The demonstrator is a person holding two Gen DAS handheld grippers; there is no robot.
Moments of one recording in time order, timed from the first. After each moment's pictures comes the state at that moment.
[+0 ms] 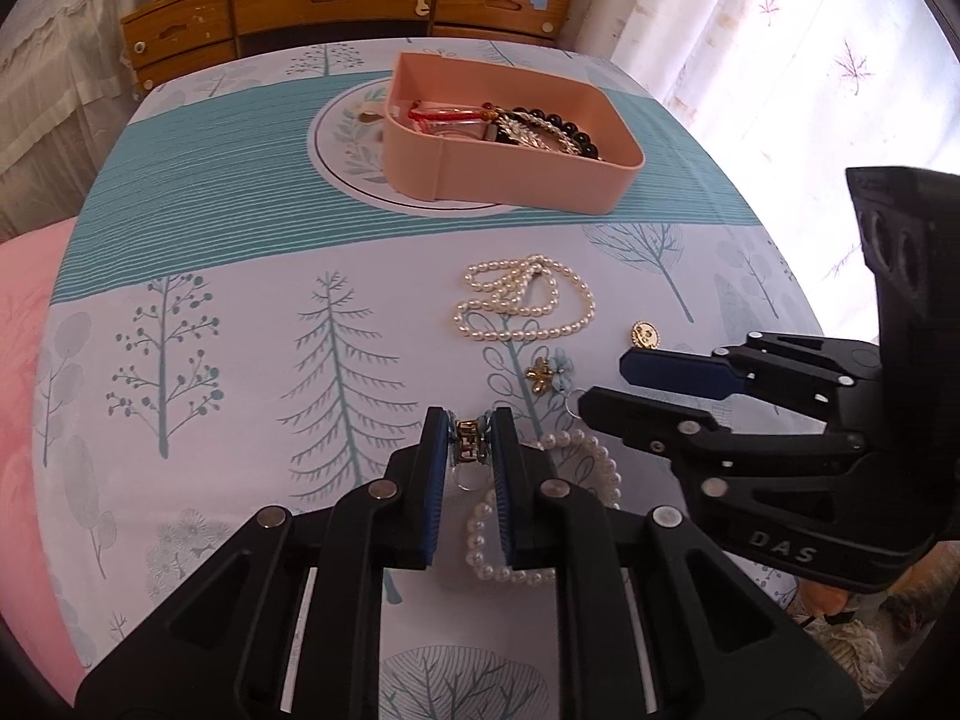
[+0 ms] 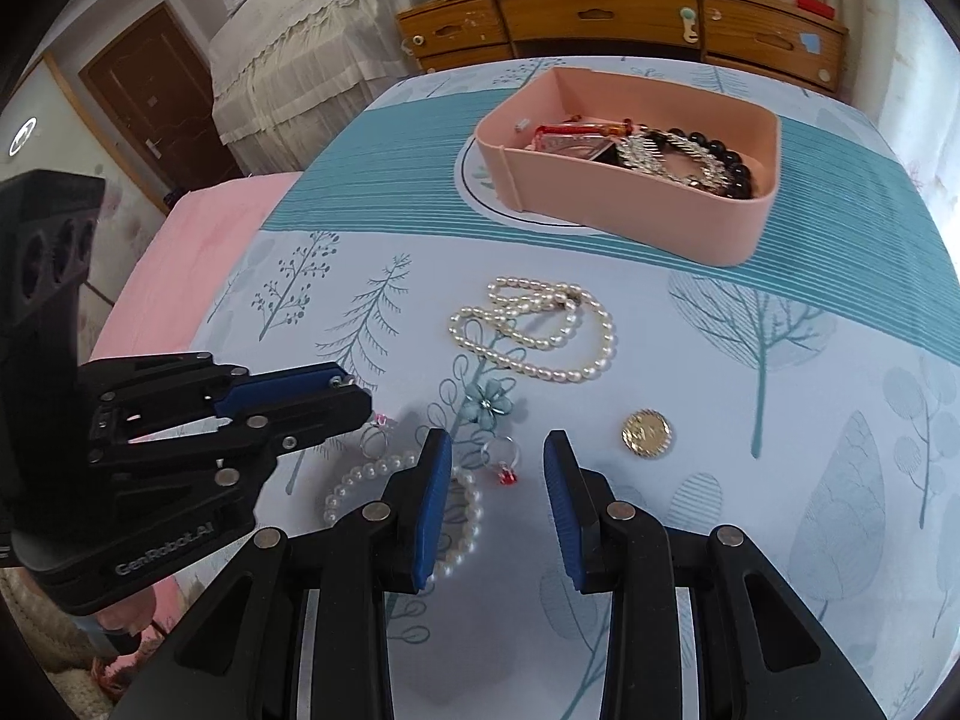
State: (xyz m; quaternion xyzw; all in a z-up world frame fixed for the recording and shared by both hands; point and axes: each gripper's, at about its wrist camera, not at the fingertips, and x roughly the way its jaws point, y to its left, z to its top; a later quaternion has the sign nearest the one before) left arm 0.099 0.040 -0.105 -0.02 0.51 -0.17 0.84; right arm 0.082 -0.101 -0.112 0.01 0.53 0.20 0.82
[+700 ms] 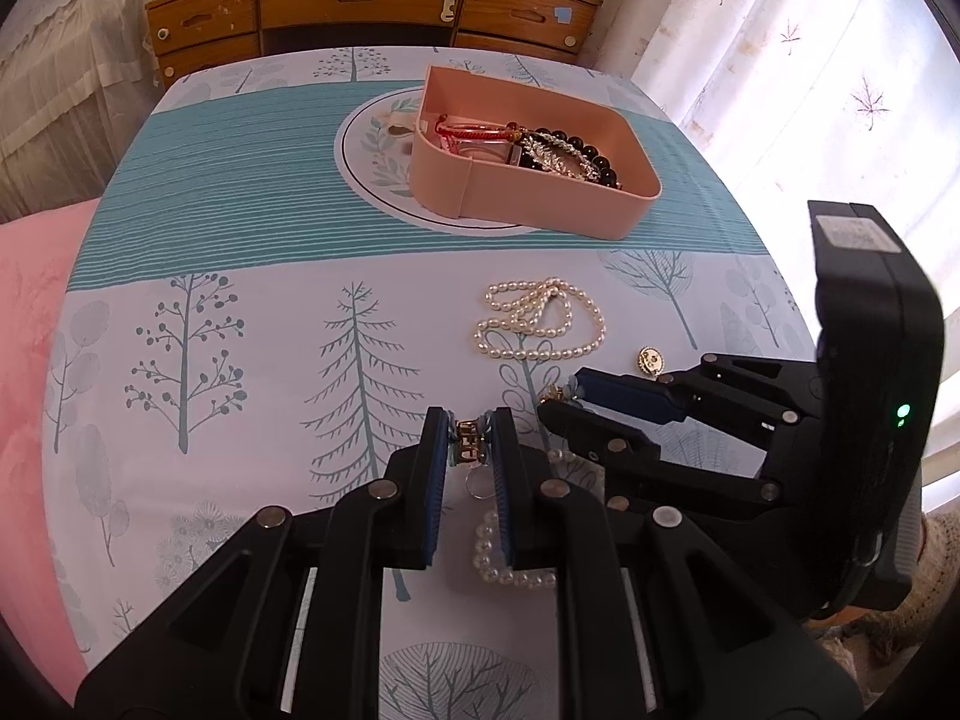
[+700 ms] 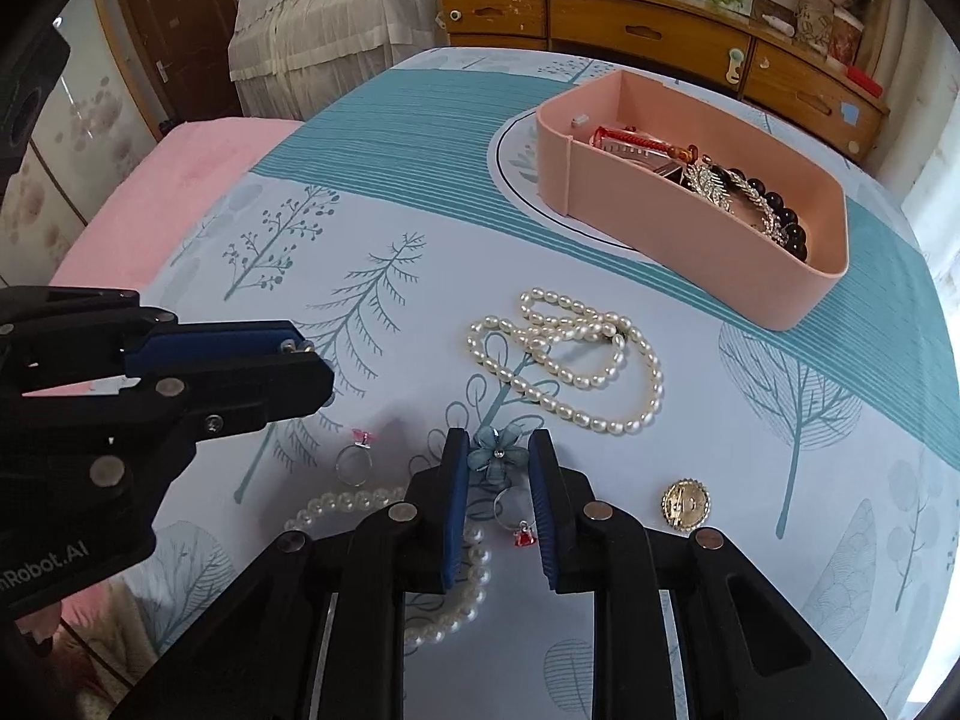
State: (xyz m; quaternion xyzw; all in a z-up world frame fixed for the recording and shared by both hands) left arm 0.103 0.048 -0.092 -0.04 0.51 -0.15 0.84; right arm 0.098 -0.056 -0.133 -0.09 0.52 0.20 0.83
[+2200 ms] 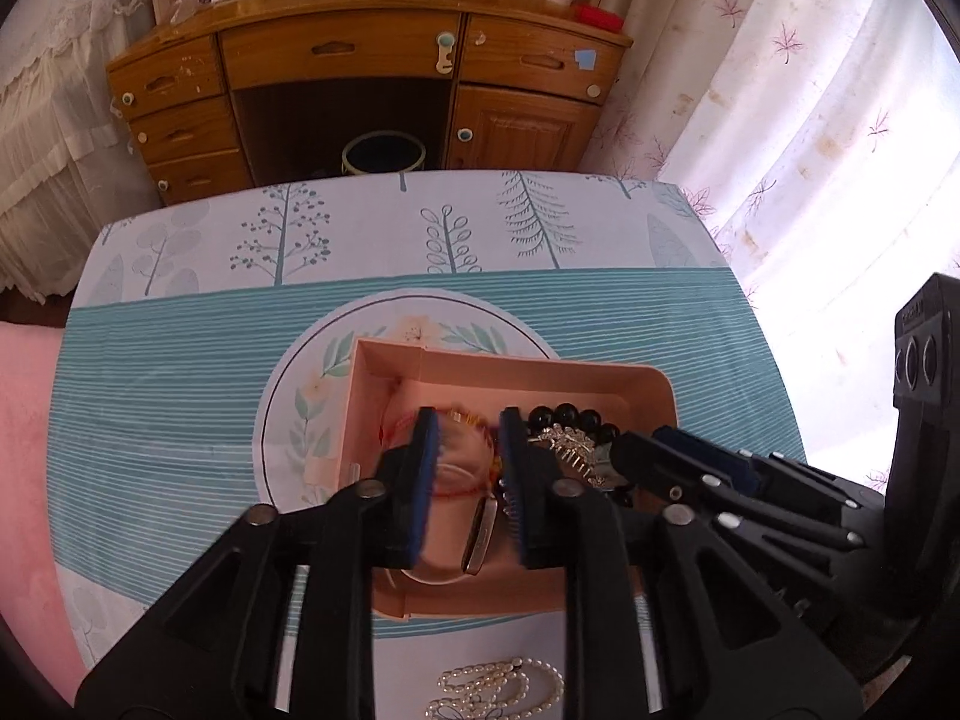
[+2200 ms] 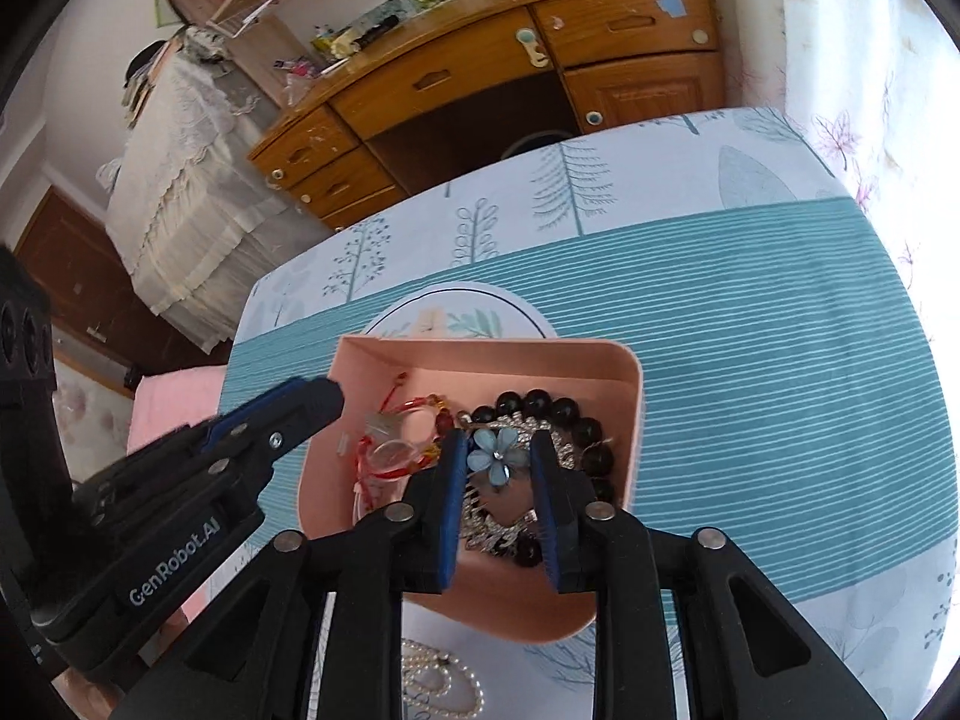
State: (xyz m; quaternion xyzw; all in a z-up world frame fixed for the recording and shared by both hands) left arm 0.343 -0.024 -0.058 -0.03 0.51 -0.13 0.85; right arm 0.307 -0.199 -0.080 0.18 0.52 0.08 0.83
